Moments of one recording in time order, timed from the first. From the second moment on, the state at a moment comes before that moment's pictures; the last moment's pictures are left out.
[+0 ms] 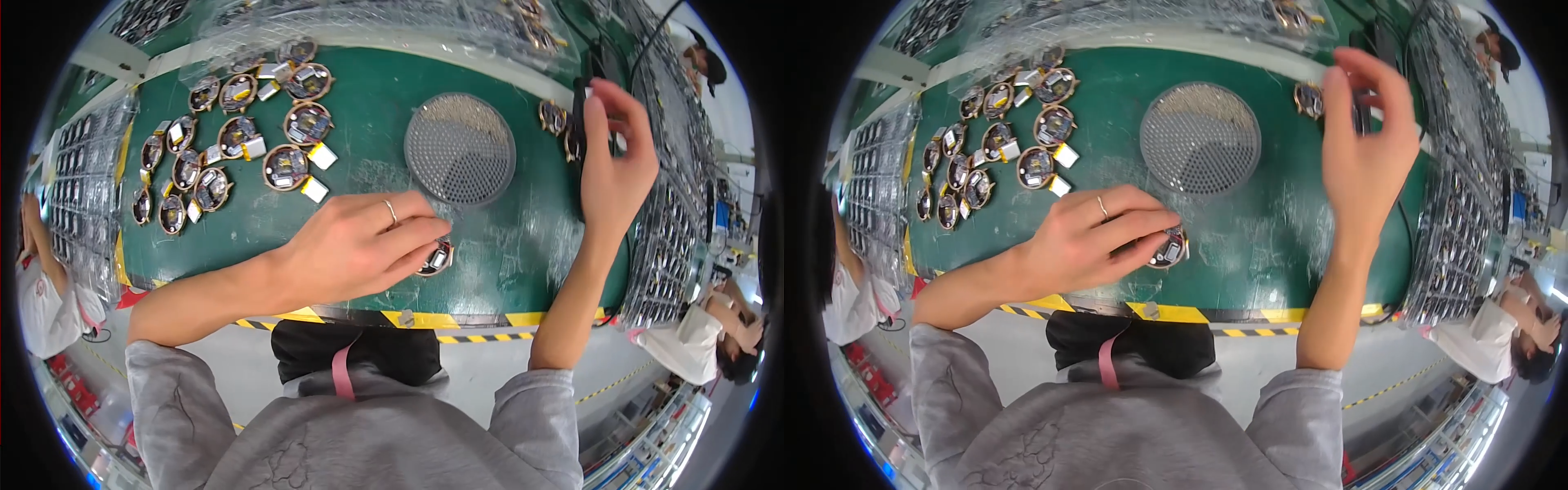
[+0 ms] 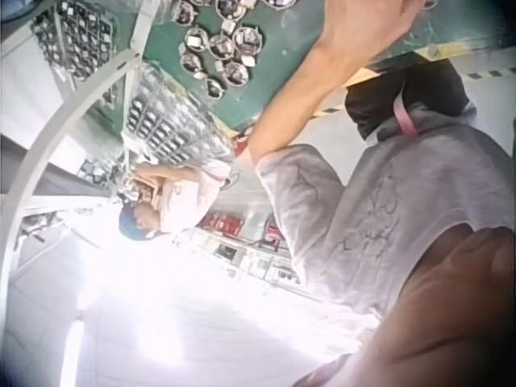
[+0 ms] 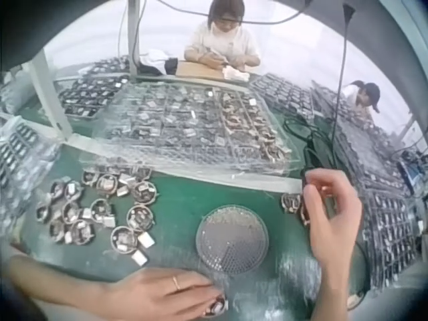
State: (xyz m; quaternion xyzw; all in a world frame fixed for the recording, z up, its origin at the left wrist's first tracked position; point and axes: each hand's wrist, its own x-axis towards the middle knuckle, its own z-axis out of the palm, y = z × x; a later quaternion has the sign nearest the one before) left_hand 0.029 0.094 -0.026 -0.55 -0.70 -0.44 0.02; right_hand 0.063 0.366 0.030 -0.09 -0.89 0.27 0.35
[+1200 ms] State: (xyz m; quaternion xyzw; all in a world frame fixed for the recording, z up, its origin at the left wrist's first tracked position) left_hand 0.003 0.092 -0.020 -0.45 -0.68 -0.58 0.07; right_hand 0.086 0.289 0.041 -0.03 -0.74 0.67 0.05
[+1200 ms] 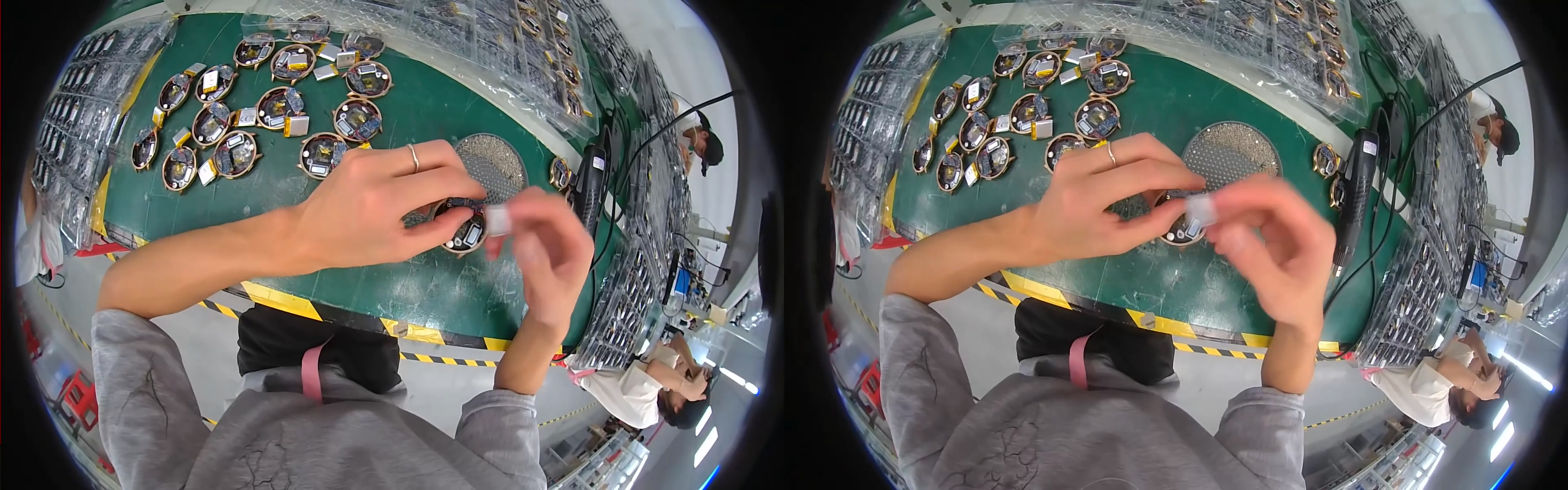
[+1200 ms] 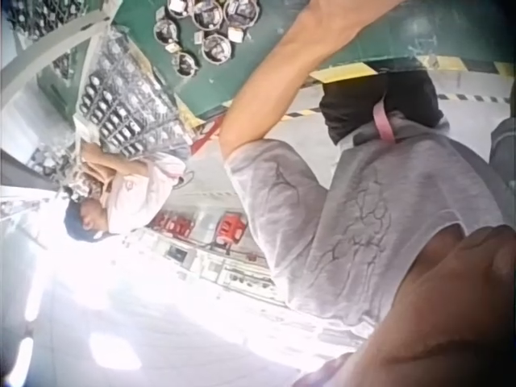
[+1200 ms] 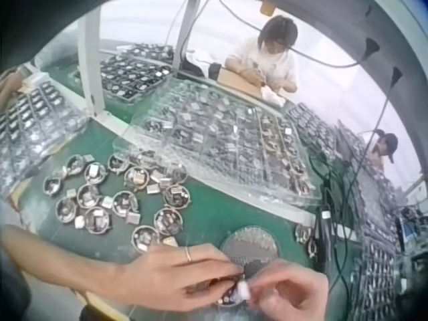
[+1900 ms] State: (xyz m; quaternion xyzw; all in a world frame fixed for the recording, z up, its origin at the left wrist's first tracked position) left_hand 0.001 0.093 -0.013 -0.50 -0.72 -0.38 0.28; right_hand 0.090 0.265 0.026 -0.07 -0.70 0.71 -0.05
